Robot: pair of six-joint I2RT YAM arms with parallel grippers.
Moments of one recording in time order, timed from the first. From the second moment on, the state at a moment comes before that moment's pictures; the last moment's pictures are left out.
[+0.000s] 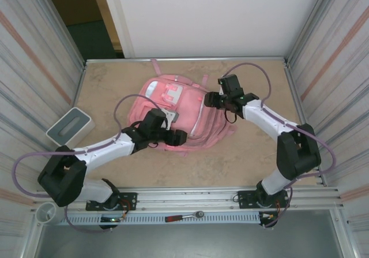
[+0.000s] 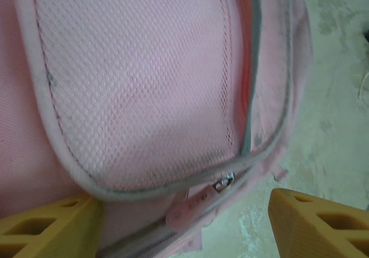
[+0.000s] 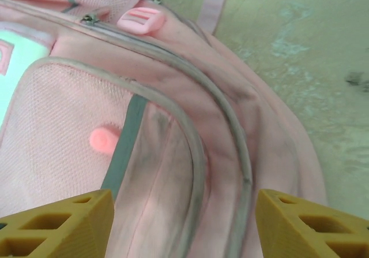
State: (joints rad) left arm -0.72 1.35 0.73 -0.14 0.23 -0.40; right arm 0.43 1.56 1.12 -0.38 -0.02 0.46
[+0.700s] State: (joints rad) left arm -0.71 1.38 0.83 -0.21 0.05 -0.27; right arm 0.52 1.41 0.86 -0.28 -0.14 0.55
